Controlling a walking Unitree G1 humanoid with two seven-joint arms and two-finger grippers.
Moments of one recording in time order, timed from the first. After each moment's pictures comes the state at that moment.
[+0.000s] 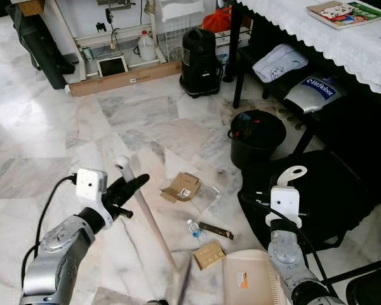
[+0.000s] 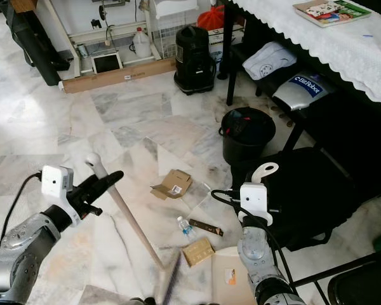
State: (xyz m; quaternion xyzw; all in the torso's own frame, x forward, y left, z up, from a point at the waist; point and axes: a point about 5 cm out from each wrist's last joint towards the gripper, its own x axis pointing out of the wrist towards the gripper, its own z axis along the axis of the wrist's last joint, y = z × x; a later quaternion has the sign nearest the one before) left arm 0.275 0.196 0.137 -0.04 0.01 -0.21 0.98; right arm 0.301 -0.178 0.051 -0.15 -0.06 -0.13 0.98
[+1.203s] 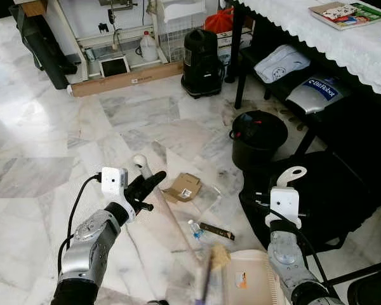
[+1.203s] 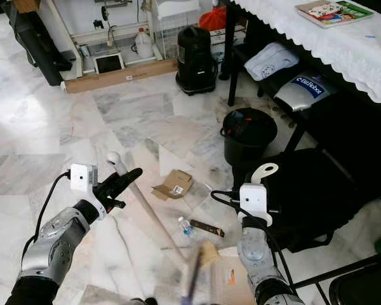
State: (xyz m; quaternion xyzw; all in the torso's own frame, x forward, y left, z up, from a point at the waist) left arm 0.303 0.157 0.106 -0.15 0.04 -0.25 0.96; right arm 0.300 -0.177 0.050 -0.15 -0.06 -0.13 0.98
